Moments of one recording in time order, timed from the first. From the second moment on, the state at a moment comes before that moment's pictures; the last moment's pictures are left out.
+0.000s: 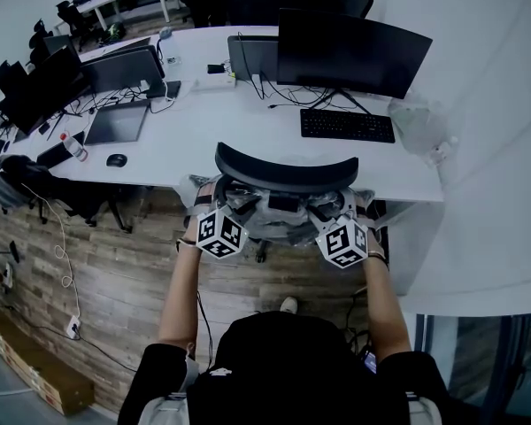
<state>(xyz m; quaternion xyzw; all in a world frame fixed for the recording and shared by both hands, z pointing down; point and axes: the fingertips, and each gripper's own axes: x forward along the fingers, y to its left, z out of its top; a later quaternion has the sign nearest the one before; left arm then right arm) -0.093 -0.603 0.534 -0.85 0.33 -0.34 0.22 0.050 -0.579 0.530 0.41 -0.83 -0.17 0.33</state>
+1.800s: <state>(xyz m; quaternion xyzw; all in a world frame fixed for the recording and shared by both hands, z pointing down) -0.099 -0.580 0.515 -0.87 0.35 -0.30 0.16 0.059 -0.561 0.523 0.40 -0.83 -0.15 0.34</state>
